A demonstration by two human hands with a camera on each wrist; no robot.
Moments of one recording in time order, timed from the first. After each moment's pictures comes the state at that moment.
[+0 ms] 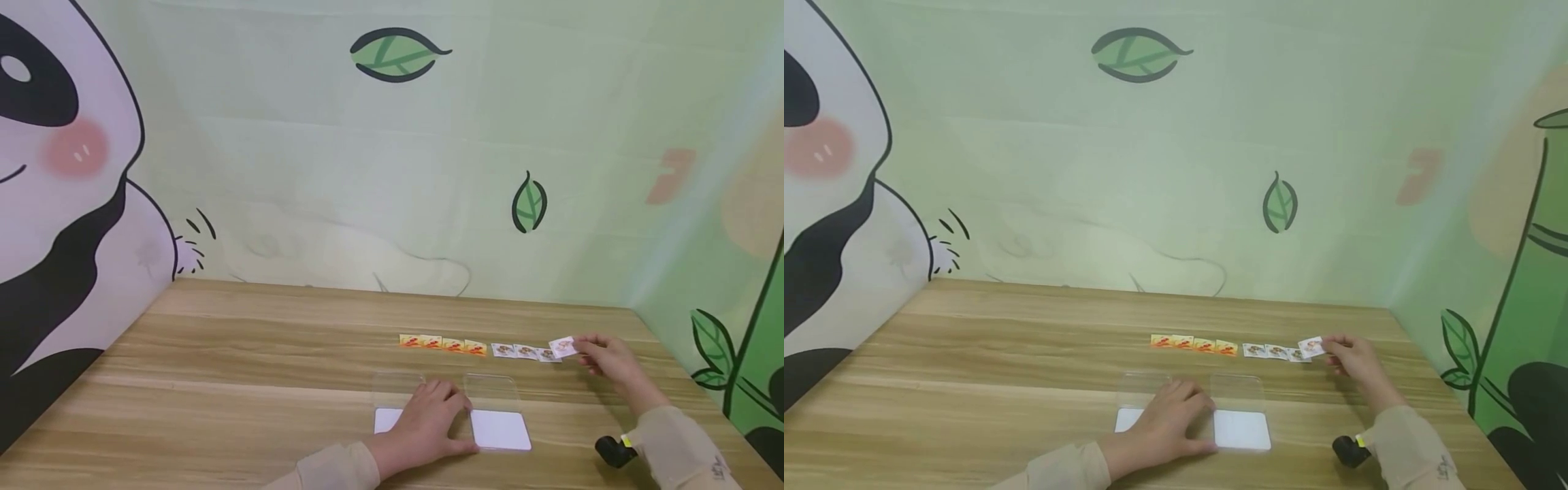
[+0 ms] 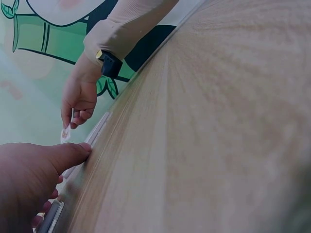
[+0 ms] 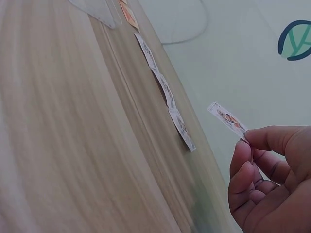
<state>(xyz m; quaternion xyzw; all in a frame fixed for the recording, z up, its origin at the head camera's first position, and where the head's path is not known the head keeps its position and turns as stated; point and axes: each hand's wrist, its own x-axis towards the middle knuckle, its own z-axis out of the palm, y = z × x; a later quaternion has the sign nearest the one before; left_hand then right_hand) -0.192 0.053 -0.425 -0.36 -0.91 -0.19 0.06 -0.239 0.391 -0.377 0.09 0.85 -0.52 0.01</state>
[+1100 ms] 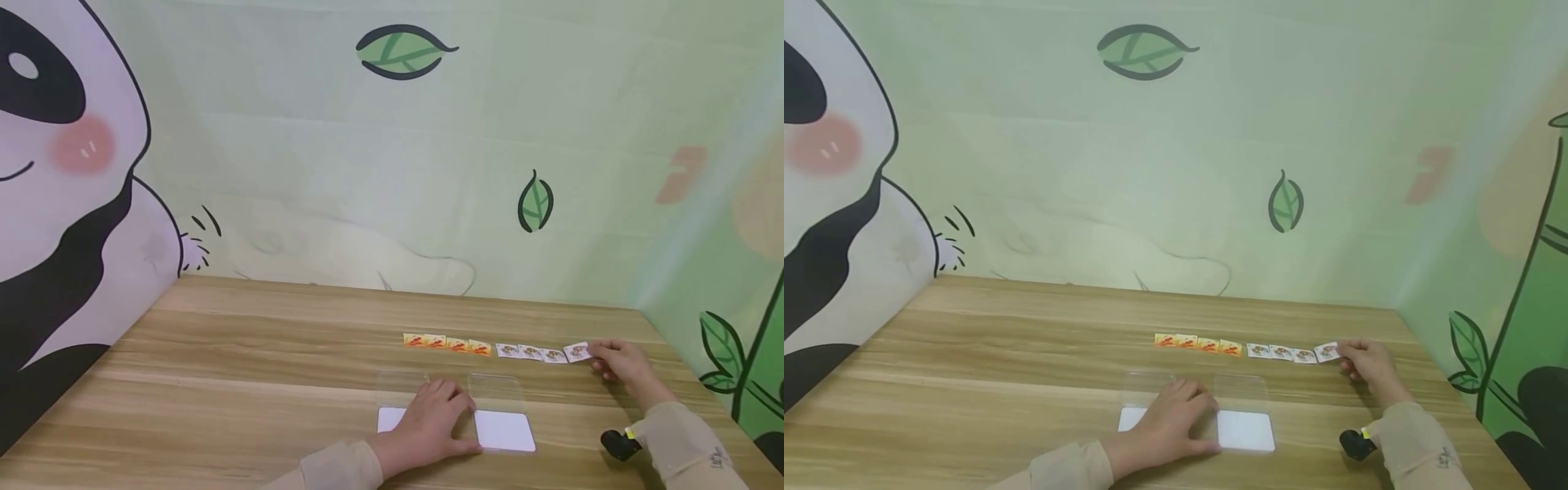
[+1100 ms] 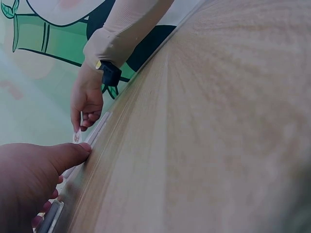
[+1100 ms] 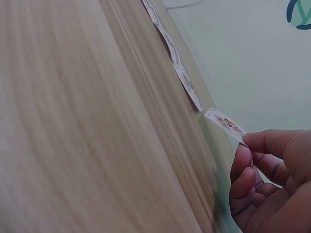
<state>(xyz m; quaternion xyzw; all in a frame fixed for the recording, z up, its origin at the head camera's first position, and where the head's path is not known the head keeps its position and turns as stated) -0.192 0.051 -0.426 -0.37 -0.91 -0.18 0.07 -0.251 0.413 -0.393 0.13 0.84 -0.52 0.00</state>
